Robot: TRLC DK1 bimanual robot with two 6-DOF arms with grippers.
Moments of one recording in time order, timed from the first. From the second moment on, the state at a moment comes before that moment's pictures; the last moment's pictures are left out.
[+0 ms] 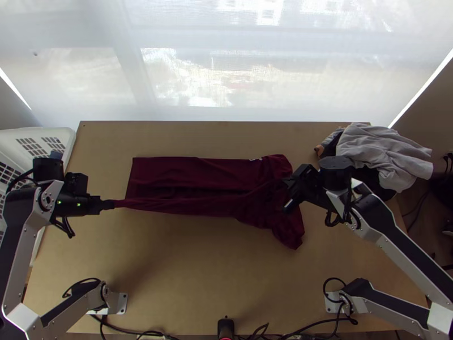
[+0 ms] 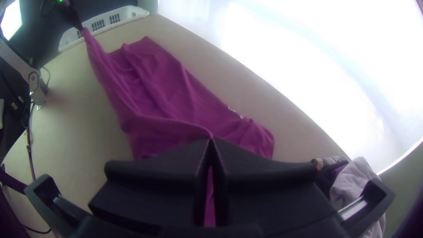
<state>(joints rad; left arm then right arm) 0.20 1.10 1.07 -1.09 0.19 0.14 0.51 1.15 0.98 -0.46 -0.12 -0.30</state>
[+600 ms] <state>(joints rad) 0.18 1.18 1.11 -0.96 0.19 0.13 0.44 1.33 1.11 -0.40 -0.12 -0.35</state>
